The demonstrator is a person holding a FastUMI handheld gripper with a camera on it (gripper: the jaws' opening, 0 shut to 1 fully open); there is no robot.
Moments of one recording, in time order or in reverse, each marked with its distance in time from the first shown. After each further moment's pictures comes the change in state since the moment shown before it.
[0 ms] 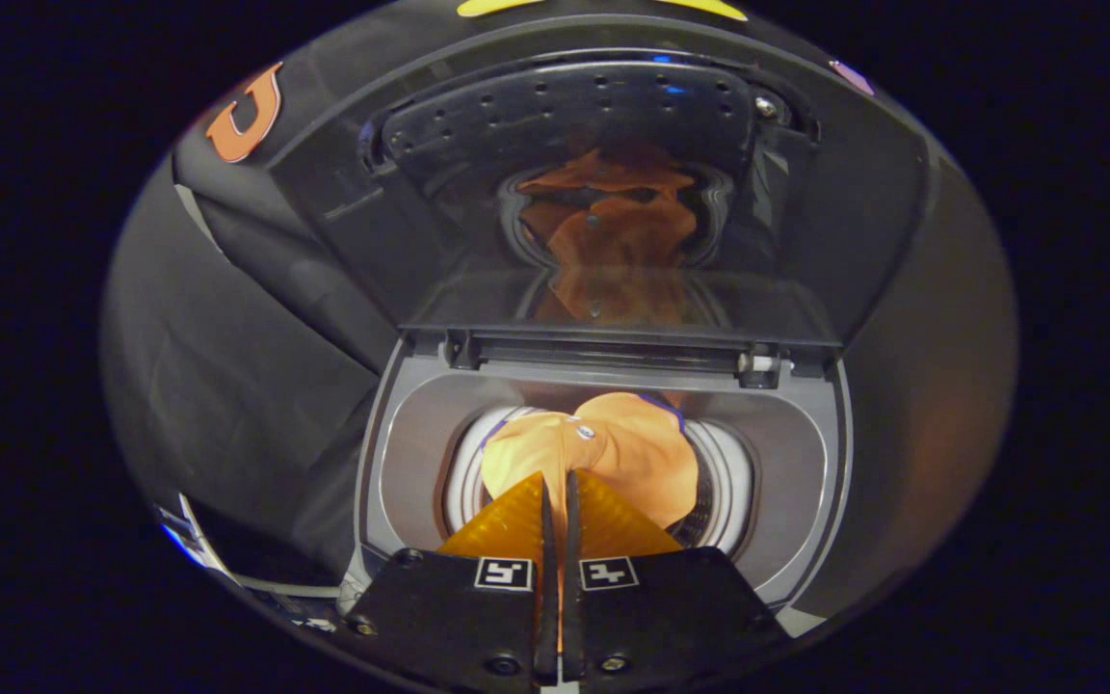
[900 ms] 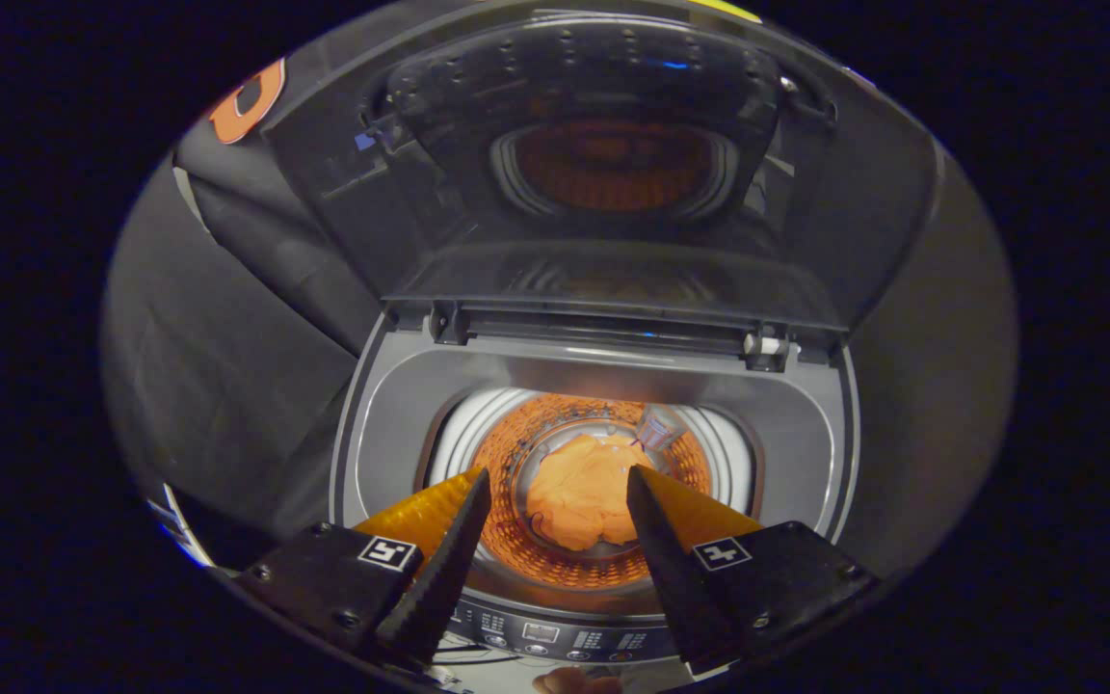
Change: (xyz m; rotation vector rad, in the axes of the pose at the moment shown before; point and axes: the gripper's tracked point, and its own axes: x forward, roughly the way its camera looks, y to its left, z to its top) arm 0.010 0.000 -0.013 -0.046 0.021 -0.055
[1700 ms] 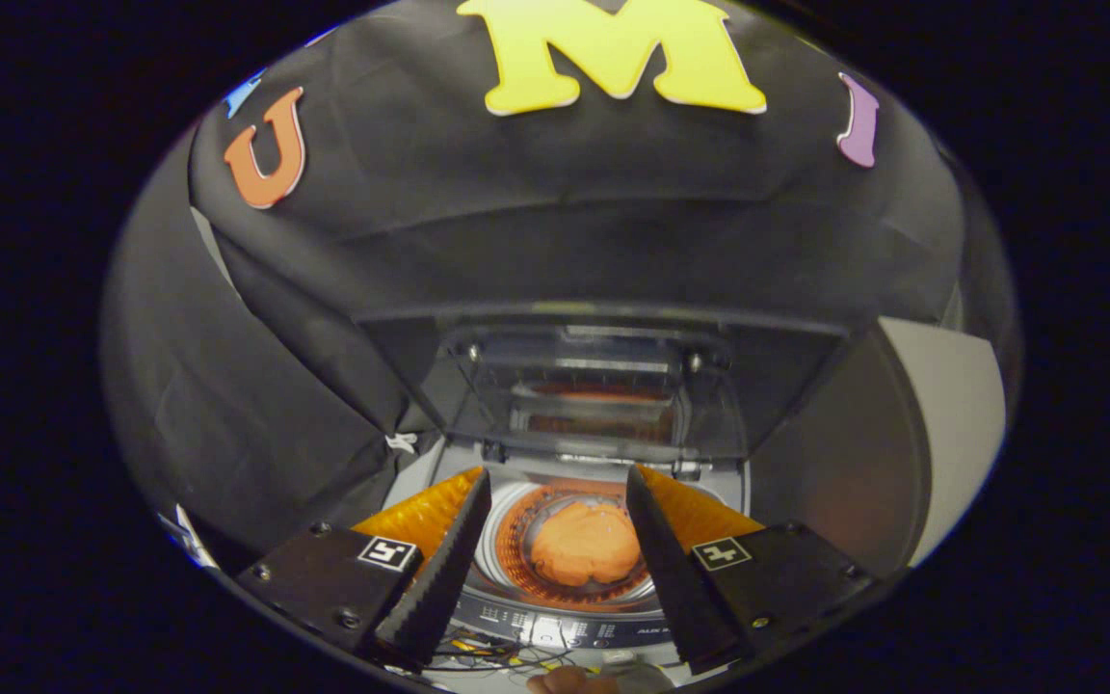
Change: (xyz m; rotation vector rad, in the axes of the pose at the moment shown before) arm -0.155 0.015 0.117 0.000 -0.229 0.013
